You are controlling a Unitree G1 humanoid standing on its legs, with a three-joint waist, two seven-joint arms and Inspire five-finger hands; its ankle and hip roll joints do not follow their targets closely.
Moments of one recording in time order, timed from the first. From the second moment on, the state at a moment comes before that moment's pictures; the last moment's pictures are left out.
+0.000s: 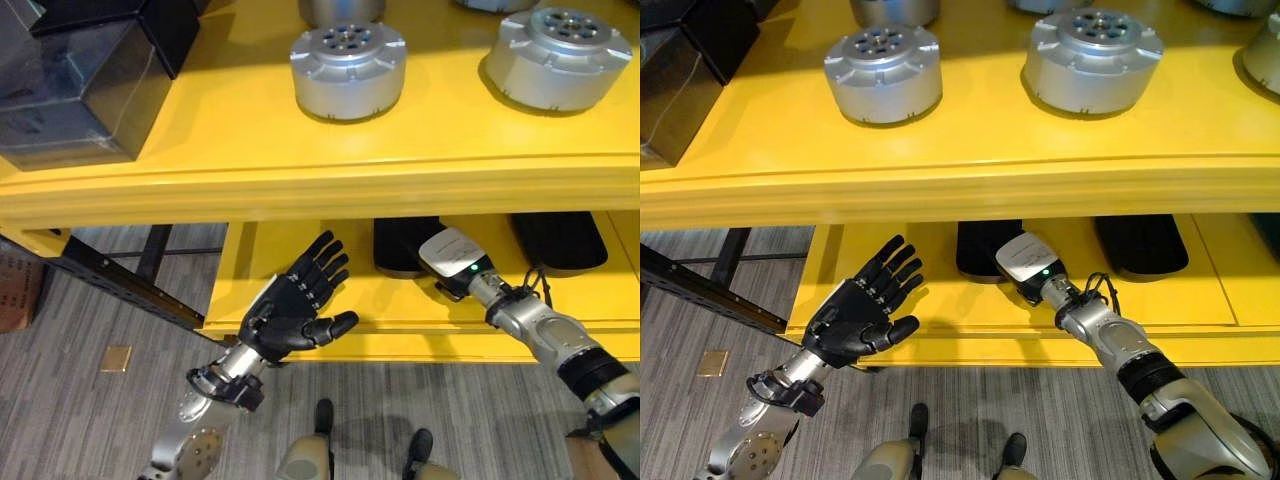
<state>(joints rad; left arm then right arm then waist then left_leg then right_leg) 0.10 0.53 -0.28 -0.18 -0.98 -0.17 -0.40 -0.59 -0.79 0.62 0.49 -0.97 -0.16 -0.25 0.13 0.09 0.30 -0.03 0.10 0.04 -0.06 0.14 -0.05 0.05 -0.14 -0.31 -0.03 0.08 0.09</state>
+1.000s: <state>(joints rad) 0.10 0.53 -0.28 -0.18 -0.98 -0.17 -0.43 -0.64 -0.81 0.73 0.52 -1.21 -0.17 -0.14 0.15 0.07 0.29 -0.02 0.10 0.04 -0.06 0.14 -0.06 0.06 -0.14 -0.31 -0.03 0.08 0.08</state>
